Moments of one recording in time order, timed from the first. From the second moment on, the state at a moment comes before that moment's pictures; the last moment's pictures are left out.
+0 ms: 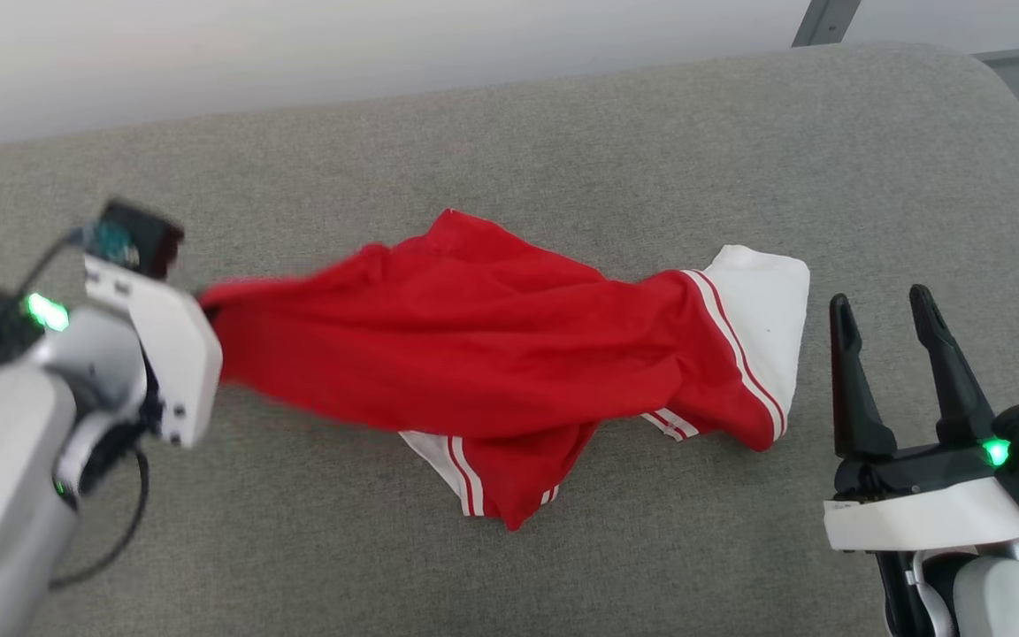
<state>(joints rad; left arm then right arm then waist) -0.58 0.66 -0.52 0.24 -0.61 -0.05 0.53 -0.07 -0.07 0.01 -0.08 0.24 0.13 -0.22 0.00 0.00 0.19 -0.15</state>
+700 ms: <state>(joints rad) -1.04 0.52 -0.83 0.52 -0.63 -0.13 0.44 -0.21 -0.07 0.10 -0.04 0.24 0.13 -0.24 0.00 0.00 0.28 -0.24</state>
